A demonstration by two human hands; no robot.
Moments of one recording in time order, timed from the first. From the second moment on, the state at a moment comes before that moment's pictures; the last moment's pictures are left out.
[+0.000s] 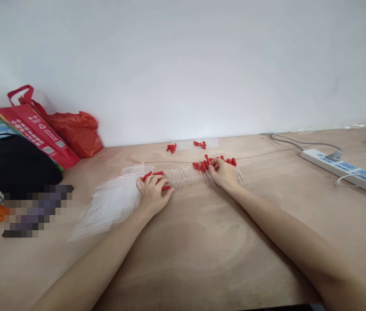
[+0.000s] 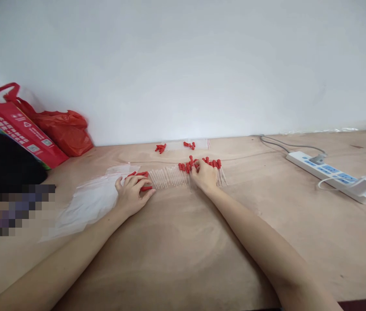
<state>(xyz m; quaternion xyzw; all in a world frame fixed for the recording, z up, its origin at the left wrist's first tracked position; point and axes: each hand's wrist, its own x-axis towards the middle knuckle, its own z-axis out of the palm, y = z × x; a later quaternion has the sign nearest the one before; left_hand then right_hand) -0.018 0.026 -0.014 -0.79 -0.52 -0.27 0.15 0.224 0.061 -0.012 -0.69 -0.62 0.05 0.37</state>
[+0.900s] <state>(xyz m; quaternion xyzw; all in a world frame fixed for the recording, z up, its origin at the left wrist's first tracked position) -0.017 0.024 -0.013 -0.81 -0.50 -0.27 0.14 0.166 0.072 -0.006 -0.73 -0.66 0.04 0.17</state>
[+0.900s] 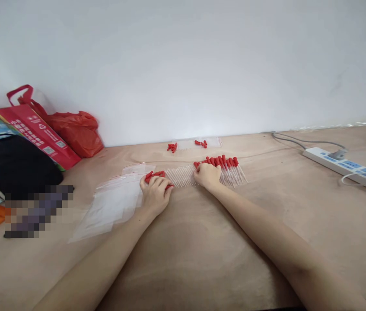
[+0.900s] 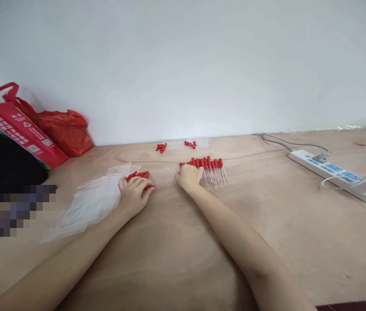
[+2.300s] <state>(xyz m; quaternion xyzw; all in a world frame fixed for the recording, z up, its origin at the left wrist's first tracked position) 0.021 -0.008 -0.016 -0.88 -0.37 -0.28 -0.01 0.226 -0.023 -0.028 -0.41 -0.85 0.04 0.32</state>
